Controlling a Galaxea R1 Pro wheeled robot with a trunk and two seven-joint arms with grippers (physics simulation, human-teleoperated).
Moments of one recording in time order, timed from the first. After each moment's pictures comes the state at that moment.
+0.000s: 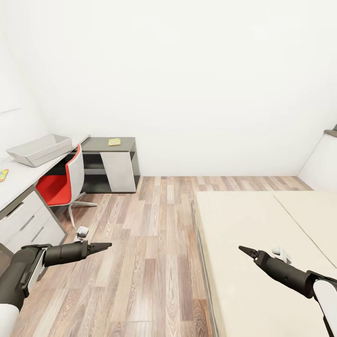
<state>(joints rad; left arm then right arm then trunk) -0.55 0.31 0.24 -0.97 -0.01 0.89 -1.43 -0.18 -0.21 -0.33 -1.55 -0.85 0.98 0.16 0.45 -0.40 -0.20</state>
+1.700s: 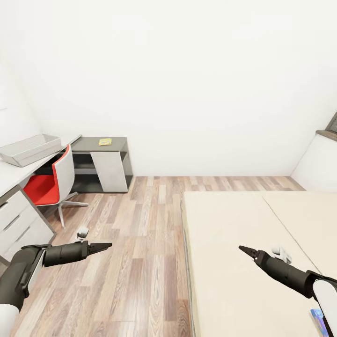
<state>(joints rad) -0.55 0.31 0.23 -0.97 -0.01 0.89 -1.43 -0.18 -0.21 -0.33 -1.55 -0.85 0.97 0.16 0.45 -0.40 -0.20</state>
